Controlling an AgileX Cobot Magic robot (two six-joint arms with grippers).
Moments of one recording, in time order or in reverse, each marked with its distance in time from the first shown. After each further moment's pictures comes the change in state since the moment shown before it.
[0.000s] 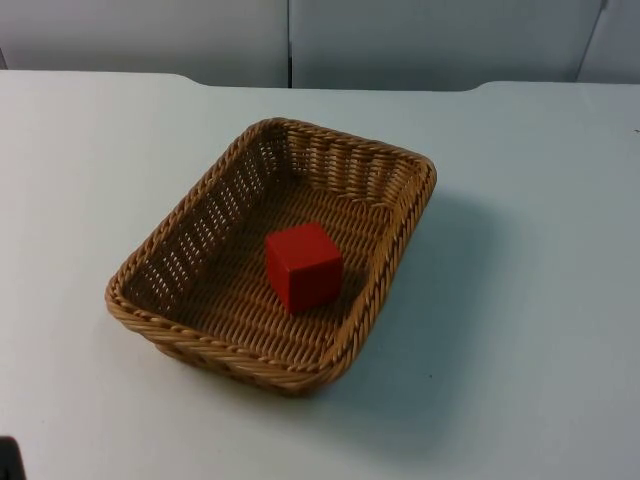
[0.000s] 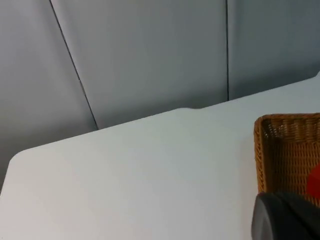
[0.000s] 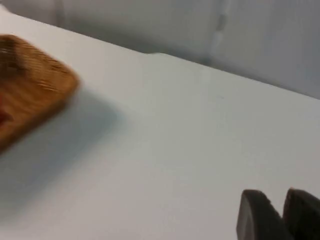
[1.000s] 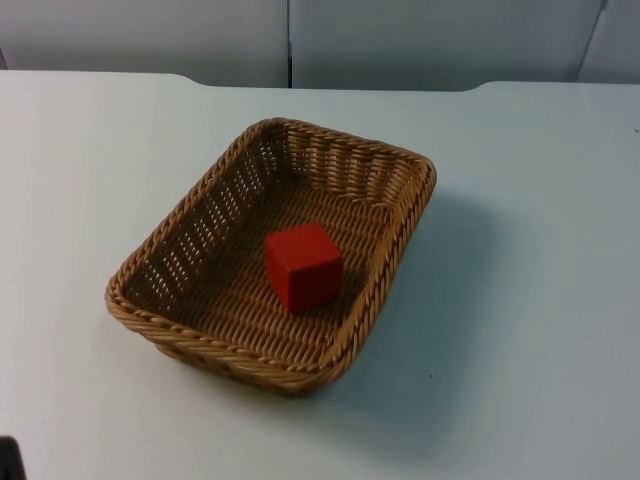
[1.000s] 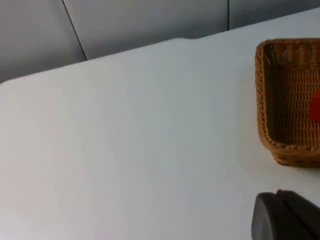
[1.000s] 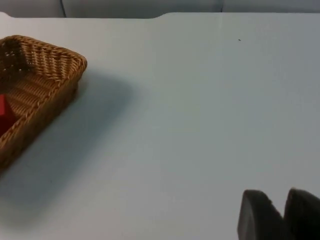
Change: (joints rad) right arm 0.000 -0.122 0.222 -0.110 -0.029 0.320; left arm 0.000 -0.150 0.204 0.024 0.134 -0.031
